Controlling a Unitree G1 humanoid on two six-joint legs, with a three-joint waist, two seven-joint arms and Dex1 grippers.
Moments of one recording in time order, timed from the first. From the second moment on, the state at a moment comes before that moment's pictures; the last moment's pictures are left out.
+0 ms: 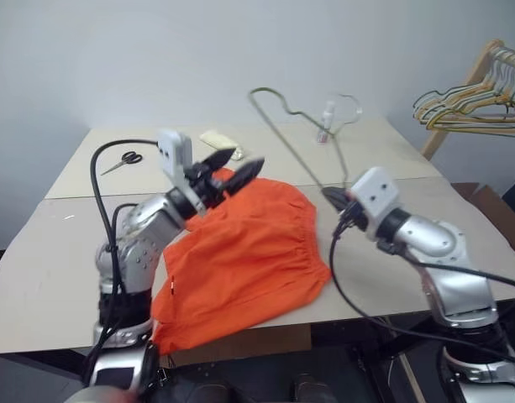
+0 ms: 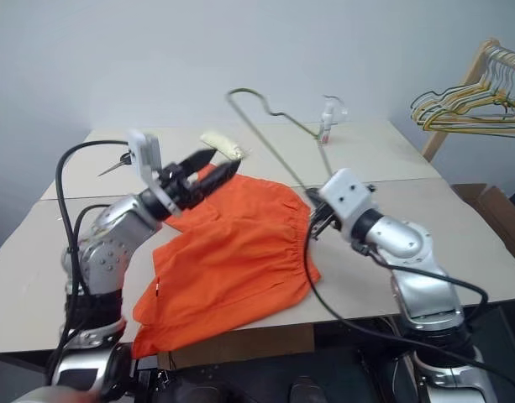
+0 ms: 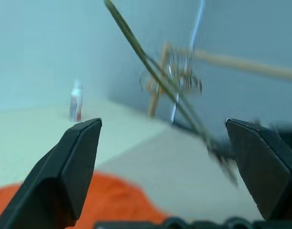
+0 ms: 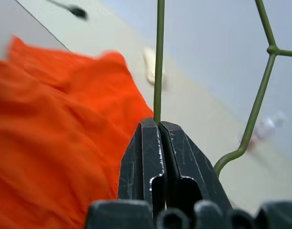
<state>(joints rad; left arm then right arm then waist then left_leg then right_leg) -0.63 0.20 0.19 -0.19 -0.71 0.69 -0.41 -0.34 -0.55 0.08 -0.44 0.11 0.44 0.56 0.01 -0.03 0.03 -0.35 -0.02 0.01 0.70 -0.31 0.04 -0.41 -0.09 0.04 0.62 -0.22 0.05</state>
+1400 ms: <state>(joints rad) -0.65 0.47 0.30 -0.09 -0.96 0.65 -0.85 -0.31 -0.61 -0.07 -0.35 0.46 0.45 0.83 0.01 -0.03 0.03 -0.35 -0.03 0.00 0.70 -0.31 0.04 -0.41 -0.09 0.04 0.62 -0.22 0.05</state>
